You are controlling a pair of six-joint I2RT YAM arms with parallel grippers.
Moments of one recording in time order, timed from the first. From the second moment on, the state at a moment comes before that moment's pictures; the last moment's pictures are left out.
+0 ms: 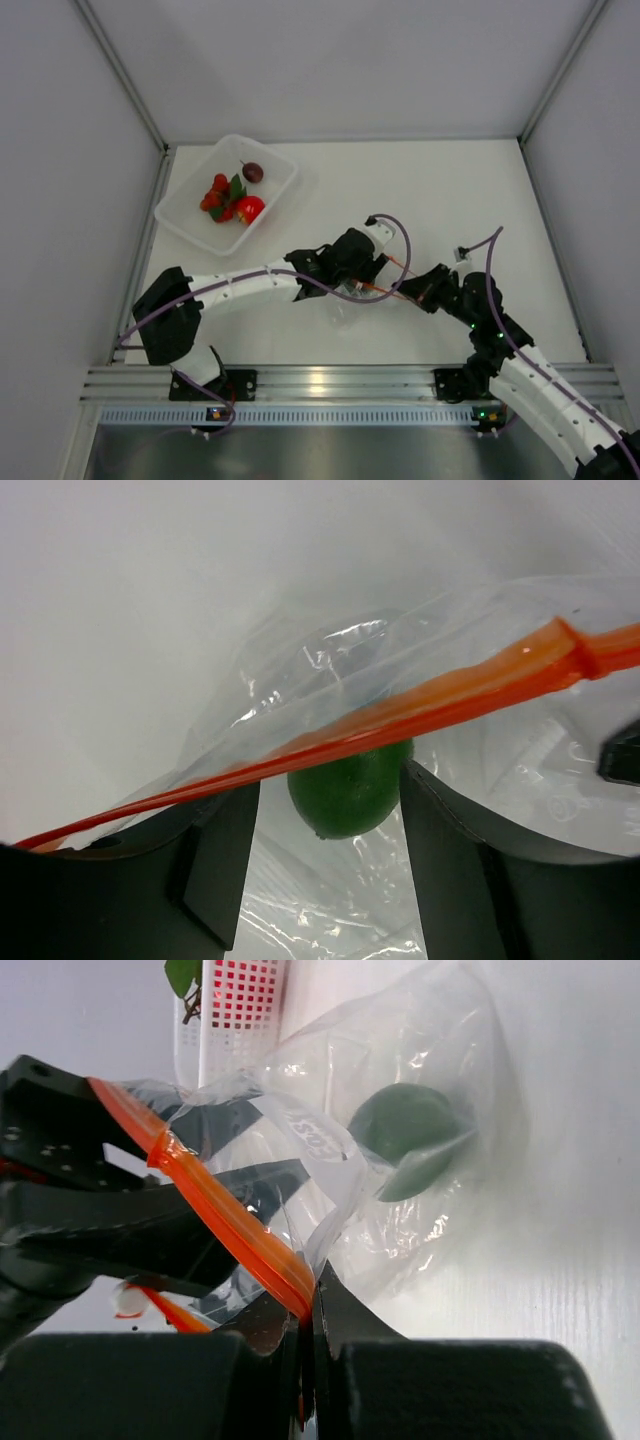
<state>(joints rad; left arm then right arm) -1.05 1.59 1.10 -0.21 -0.29 -0.12 0.45 0.47 0.21 -0.08 -0.25 1.14</state>
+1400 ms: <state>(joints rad) -1.02 1.81 1.25 -0.38 -0.20 -0.23 0.45 0.57 0.21 -0.08 -0.23 1.08</state>
